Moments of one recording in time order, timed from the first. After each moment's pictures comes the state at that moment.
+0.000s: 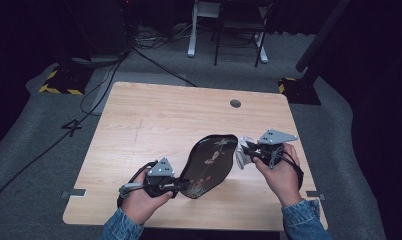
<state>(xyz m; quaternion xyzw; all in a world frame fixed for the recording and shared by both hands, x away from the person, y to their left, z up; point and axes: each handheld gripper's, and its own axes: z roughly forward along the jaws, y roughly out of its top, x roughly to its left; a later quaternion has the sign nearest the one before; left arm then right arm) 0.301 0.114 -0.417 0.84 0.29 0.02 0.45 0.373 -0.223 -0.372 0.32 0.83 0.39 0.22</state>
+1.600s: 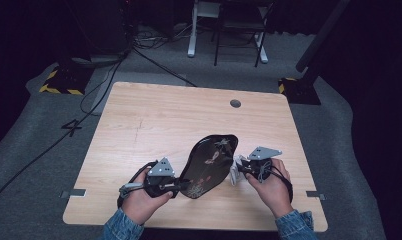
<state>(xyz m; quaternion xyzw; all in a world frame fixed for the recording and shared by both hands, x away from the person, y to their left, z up) 0.302 0.114 -0.417 0.84 0.29 0.02 0.45 0.364 -0.219 -0.434 0.33 0.86 0.34 0.18</state>
